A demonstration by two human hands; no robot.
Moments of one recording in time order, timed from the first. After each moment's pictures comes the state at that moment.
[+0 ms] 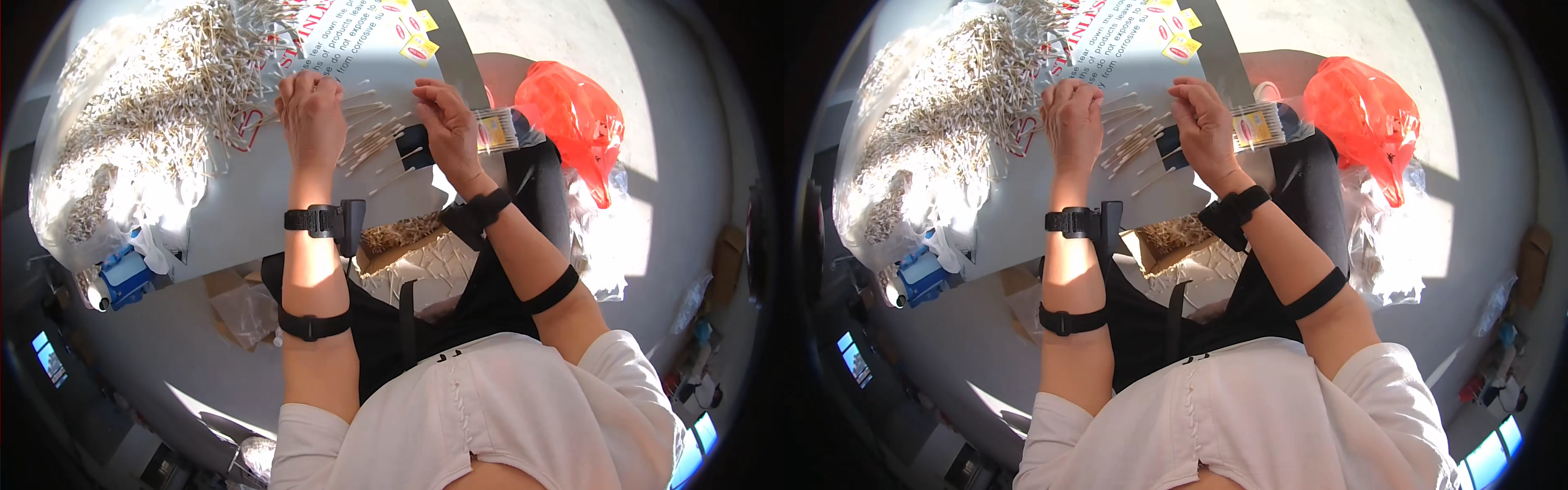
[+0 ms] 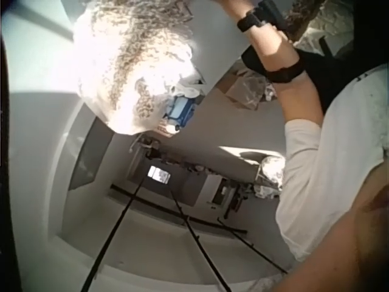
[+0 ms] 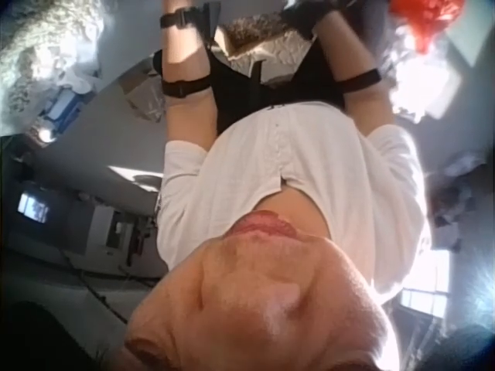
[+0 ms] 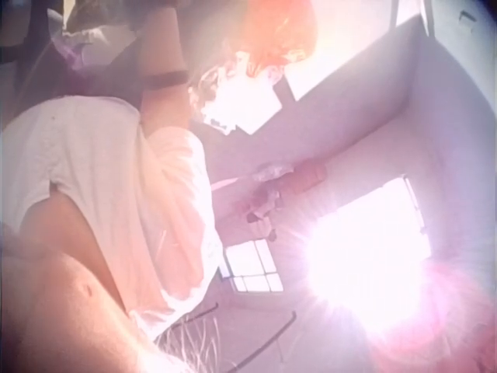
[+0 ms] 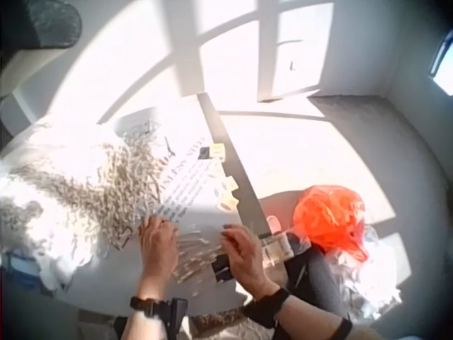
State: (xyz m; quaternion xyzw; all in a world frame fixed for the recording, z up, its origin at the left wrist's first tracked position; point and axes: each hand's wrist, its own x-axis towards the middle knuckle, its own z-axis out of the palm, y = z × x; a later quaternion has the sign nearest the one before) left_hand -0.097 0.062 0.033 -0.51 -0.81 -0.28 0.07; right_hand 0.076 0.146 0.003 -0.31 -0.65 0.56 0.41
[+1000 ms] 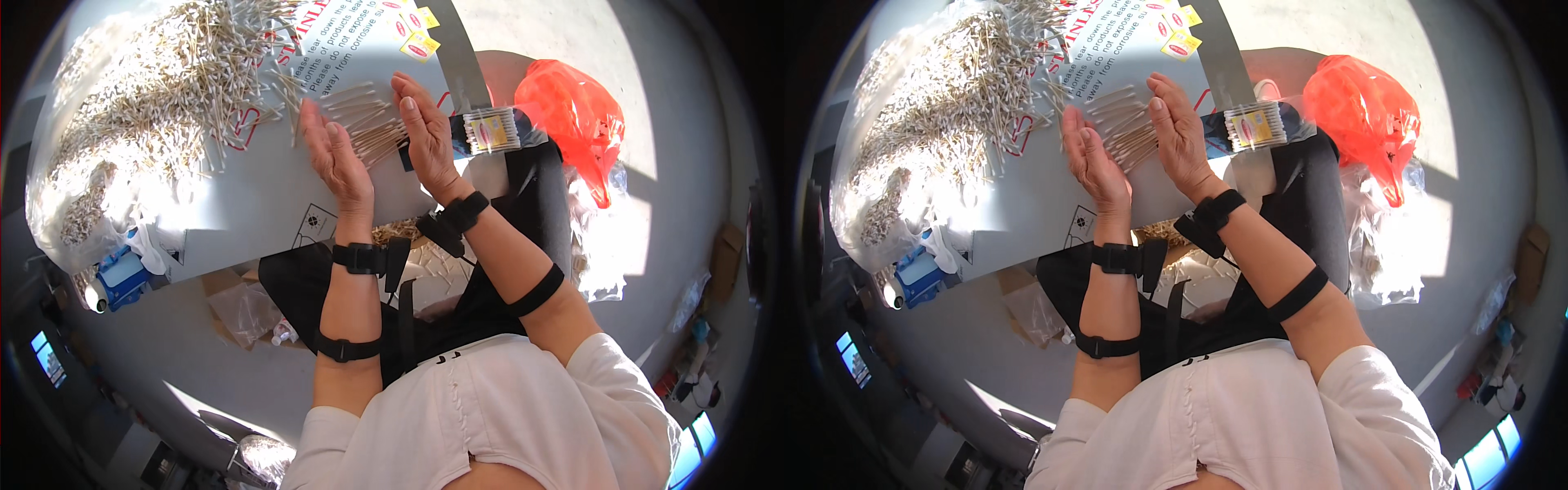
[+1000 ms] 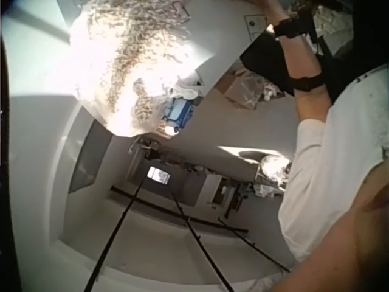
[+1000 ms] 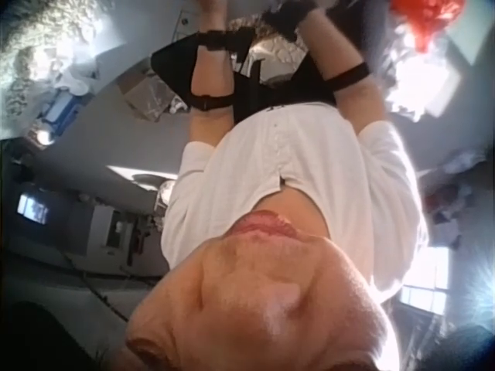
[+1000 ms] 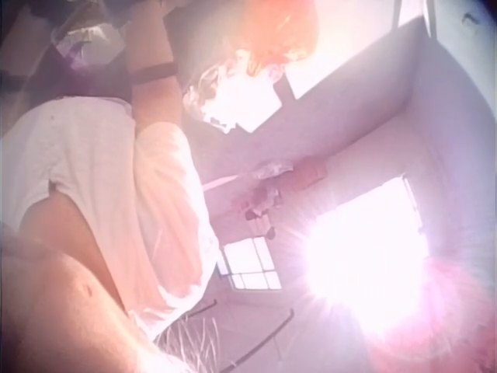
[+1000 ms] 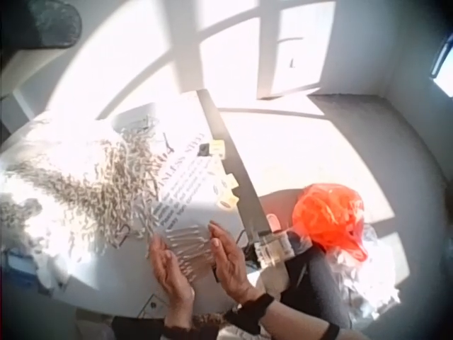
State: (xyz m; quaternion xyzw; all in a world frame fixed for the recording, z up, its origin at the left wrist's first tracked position) left_hand -0.028 0.044 0.001 -0.22 -0.63 -0.73 -0.13; right_hand 0.054 0.127 -0.007 -0.27 -0.59 0.64 0.41
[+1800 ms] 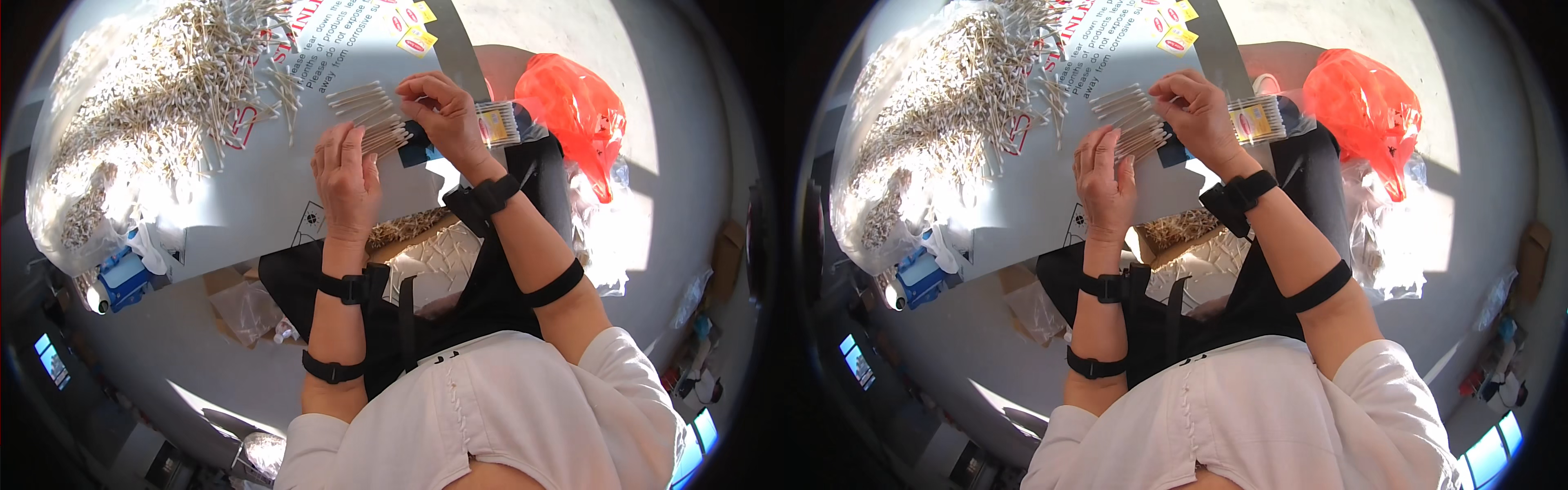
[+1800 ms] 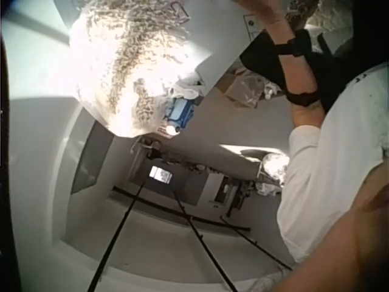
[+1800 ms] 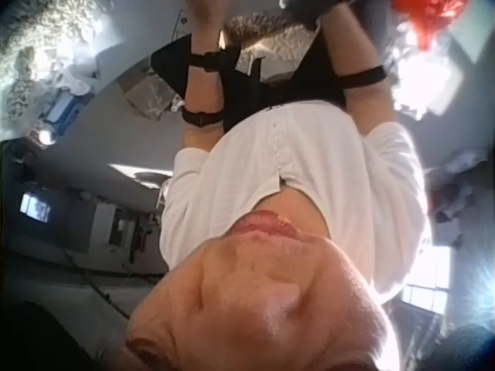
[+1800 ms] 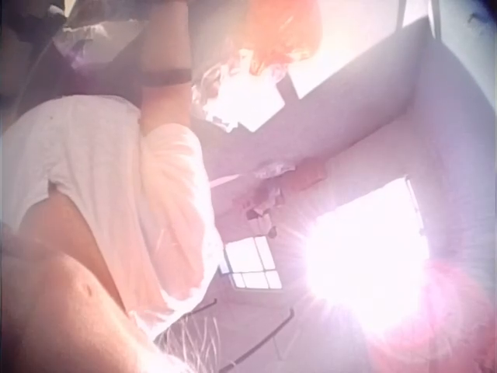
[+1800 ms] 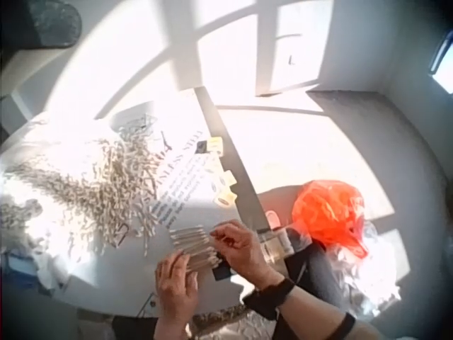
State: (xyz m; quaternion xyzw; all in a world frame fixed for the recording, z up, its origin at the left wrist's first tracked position) left_hand -0.024 0.002 0.015 -0.52 -0.79 -0.32 -0.02; right_hand 0.080 0.164 0.011 -0.26 -0.70 0.59 0.30
